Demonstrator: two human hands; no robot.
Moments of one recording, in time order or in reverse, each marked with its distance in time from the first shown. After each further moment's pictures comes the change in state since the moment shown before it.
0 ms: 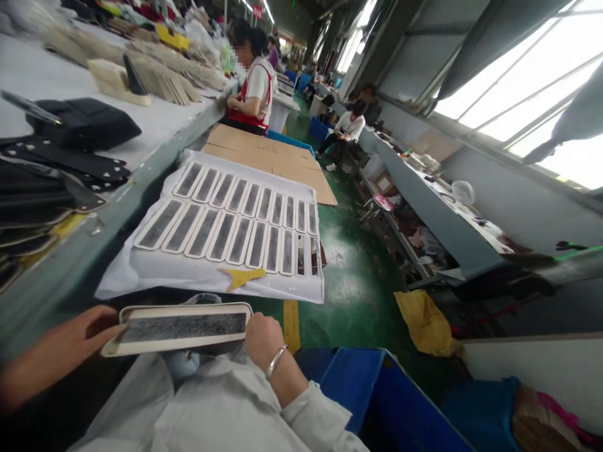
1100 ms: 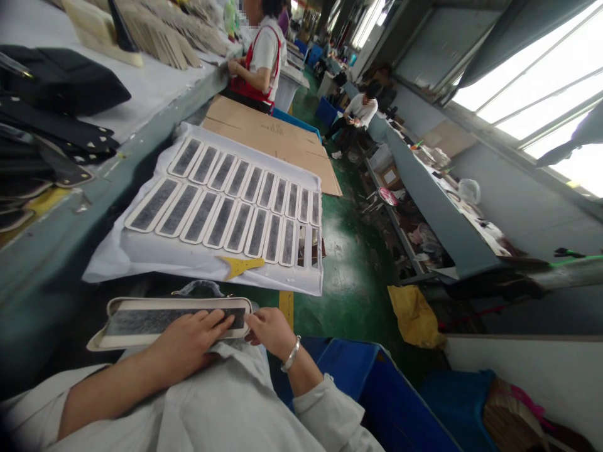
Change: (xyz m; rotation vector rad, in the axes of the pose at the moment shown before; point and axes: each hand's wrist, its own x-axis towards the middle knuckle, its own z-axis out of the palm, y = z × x) left_hand 0.001 0.140 0.085 0.447 -0.310 0.663; right_hand 0.012 0.027 0.004 0.921 -0.323 0.223
